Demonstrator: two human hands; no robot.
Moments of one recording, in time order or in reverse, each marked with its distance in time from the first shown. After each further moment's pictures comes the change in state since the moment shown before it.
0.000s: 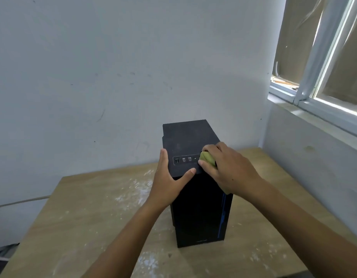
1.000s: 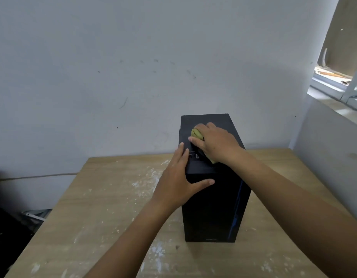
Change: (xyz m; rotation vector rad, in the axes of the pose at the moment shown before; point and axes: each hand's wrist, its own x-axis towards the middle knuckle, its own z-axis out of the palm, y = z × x) left_hand -0.015 0.024 0.001 0.512 0.015 0.076; right_hand 0.095 -0.011 0.036 0.016 -0.160 -0.080
